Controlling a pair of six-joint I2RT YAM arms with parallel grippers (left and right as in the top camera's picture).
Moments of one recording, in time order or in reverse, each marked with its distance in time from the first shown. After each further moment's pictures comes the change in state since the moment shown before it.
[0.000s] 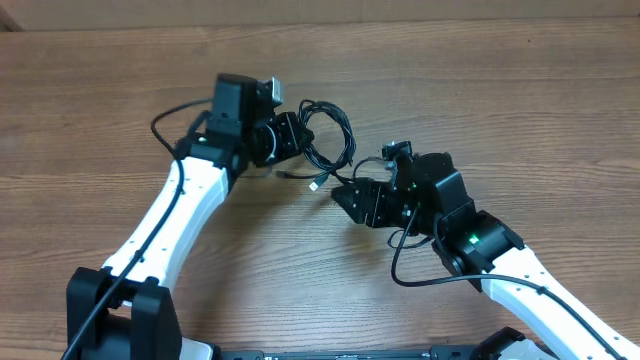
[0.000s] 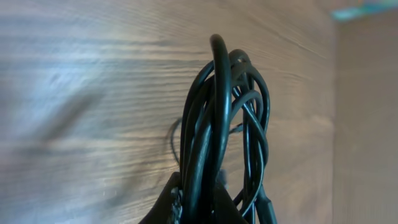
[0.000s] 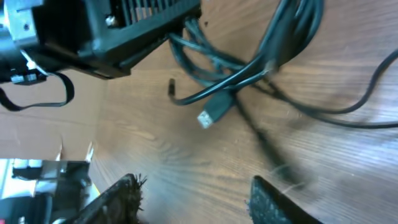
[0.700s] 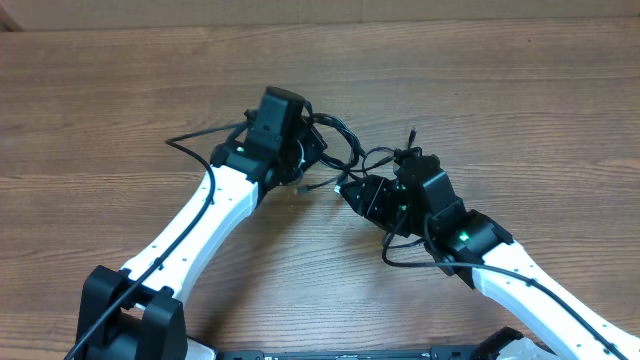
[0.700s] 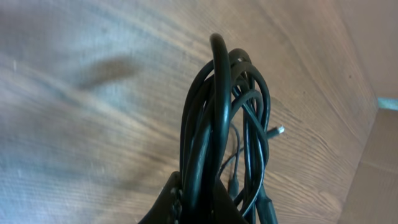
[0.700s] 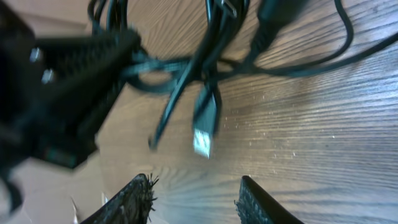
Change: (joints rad) left arm -0.169 0.000 0.000 -0.040 -0.328 -0.463; right arm 0.021 0.061 0.000 -0.021 0.154 0.356
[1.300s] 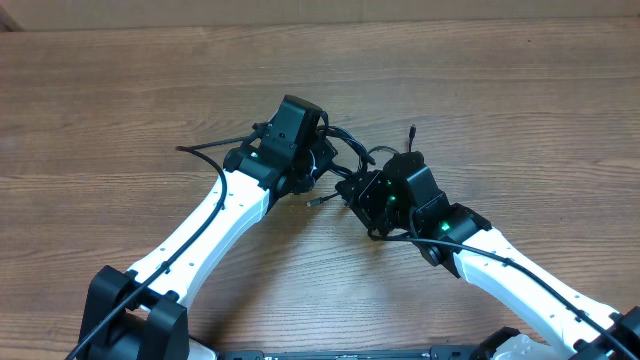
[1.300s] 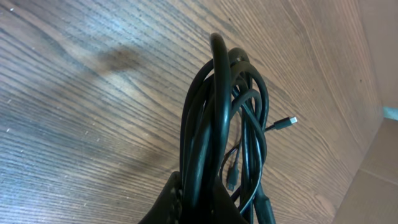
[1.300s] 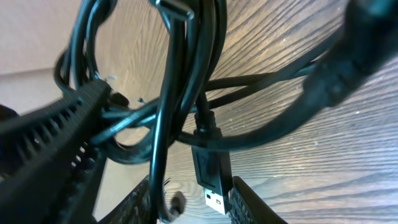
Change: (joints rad) left arm -0.055 0.000 0.000 -0.038 -0.038 -0.116; right arm 0.013 0.108 0.000 0.086 0.002 0.325
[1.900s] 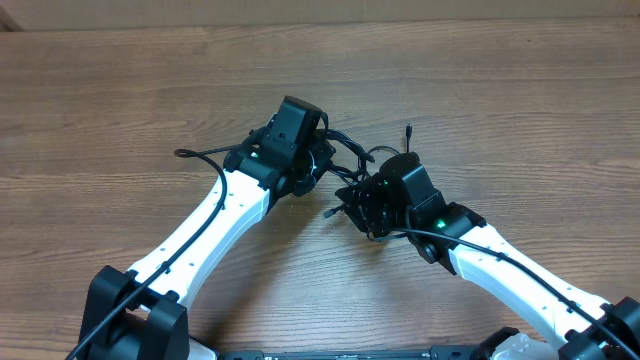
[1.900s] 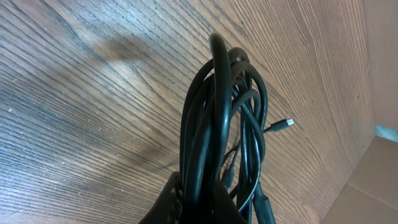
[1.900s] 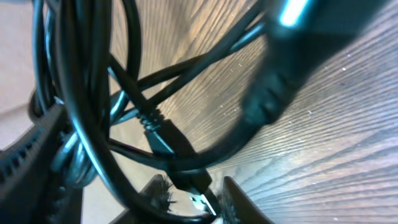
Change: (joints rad) left arm -0.005 0.000 0.000 -0.012 -0.005 -0.100; right arm 0.001 0.035 0.000 -0.020 -0.048 0.190
